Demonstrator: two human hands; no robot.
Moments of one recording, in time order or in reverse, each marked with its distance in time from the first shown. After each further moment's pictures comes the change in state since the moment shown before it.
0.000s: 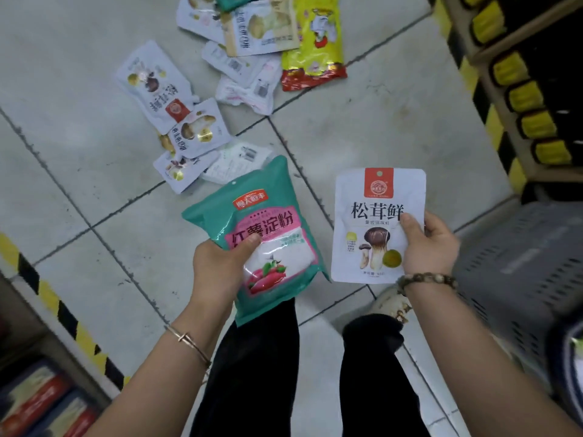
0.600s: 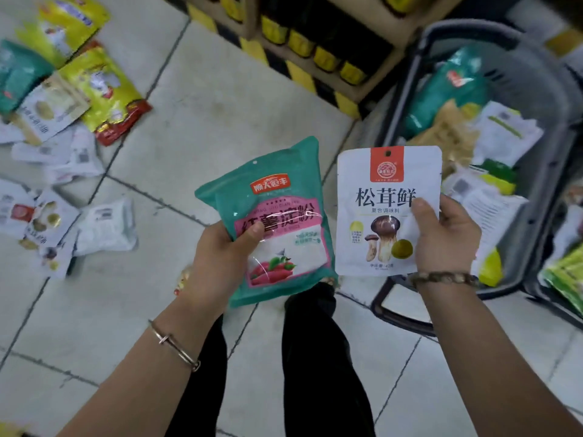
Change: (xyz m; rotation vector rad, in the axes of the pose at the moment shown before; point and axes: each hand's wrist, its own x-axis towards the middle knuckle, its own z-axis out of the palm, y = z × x) left_hand -0.208 -0.011 0.254 0.443 -0.619 0.320; right_hand 0.042 0.069 -0.340 0.237 0.421 0.016
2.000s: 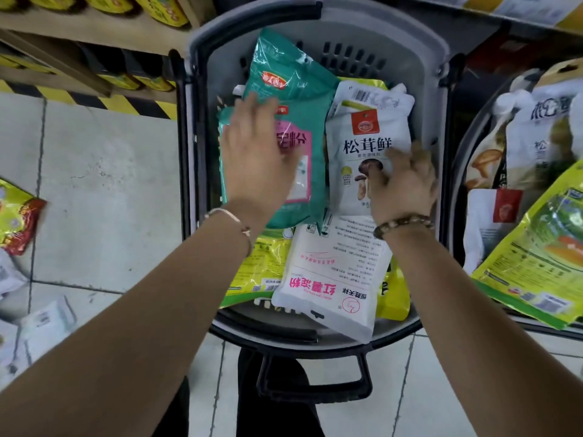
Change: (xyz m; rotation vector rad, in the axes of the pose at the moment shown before) left_hand 0.170 0.060 0.360 1.062 0.070 0.776; right_hand 0.261 0.110 -0.110 -0.665 -0.012 0.041
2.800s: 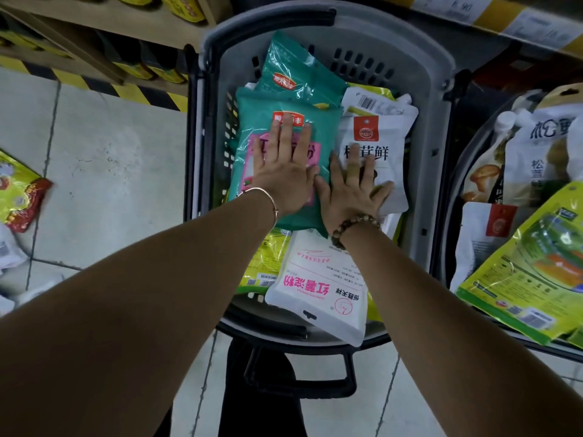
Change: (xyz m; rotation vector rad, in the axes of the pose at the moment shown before) left_hand 0.000 -0.006 0.050 0.298 -0.420 0.057; right_hand -0.008 -0.018 0.057 -0.361 -0.331 -0.268
